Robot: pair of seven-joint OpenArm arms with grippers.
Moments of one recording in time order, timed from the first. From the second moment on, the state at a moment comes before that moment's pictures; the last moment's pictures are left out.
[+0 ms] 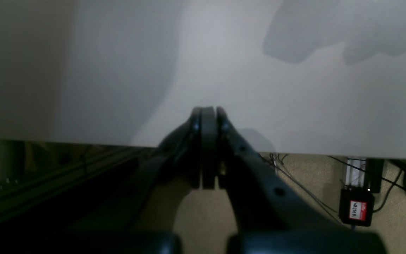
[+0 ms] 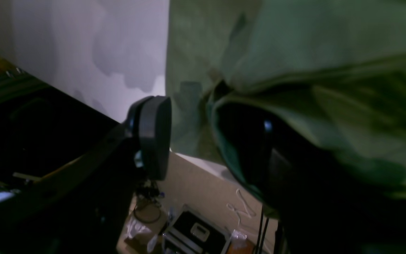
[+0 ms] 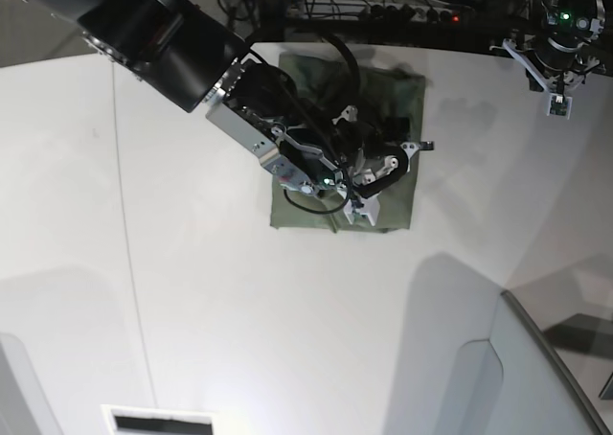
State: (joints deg) left arm 36.7 -21.3 -22.0 94.9 -6.7 -10.4 30.4; right arm 16.5 -5.9 -51.1 67.7 51.0 -28.6 -49.1
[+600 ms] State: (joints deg) left arm 34.2 -21.2 -22.0 91.4 -6.7 -10.4 30.3; right arm 26.2 -6.4 -64.5 67.7 63.1 -20.1 -42.5
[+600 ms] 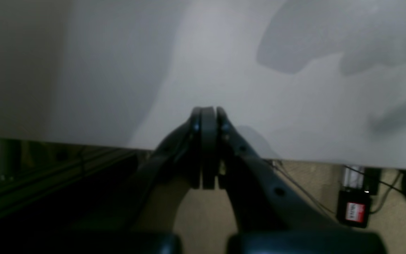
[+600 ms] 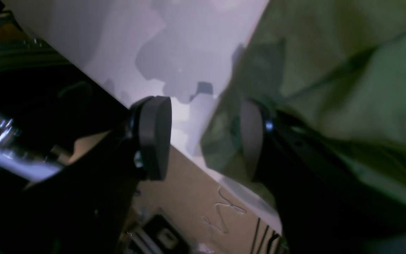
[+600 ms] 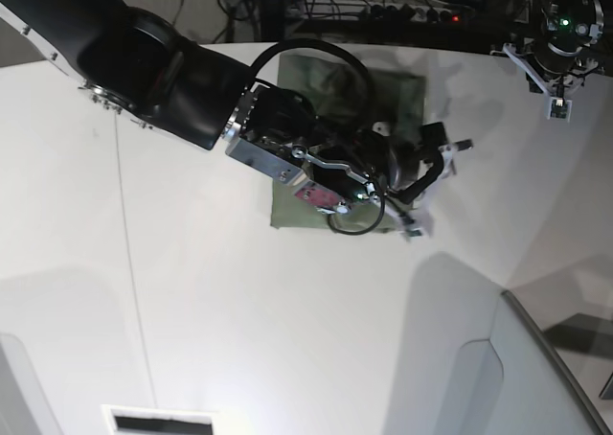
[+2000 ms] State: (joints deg) left arm 34.3 -21.1 -27.6 90.8 -6.8 -10.4 30.1; right arm 16.5 0.1 -42.9 71.1 43.4 -28.2 -51.9
